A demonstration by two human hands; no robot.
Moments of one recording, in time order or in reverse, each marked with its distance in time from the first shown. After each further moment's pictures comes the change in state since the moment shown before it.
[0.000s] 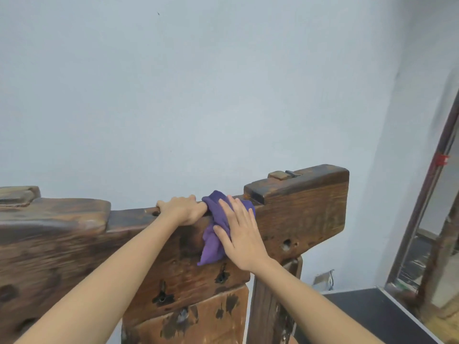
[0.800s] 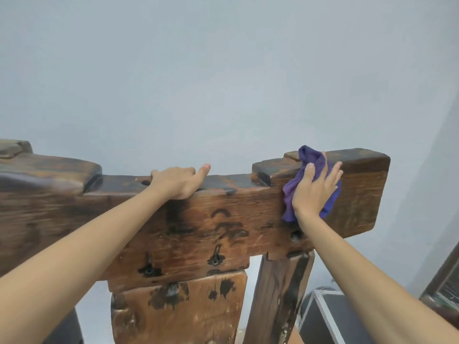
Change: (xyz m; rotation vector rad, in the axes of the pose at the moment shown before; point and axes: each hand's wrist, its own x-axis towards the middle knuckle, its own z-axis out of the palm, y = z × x) left_hand 0.013 0.007 0.012 -0.019 0.077 -0.078; right_hand 0.048 0.143 -0.043 0.370 0.564 0.613
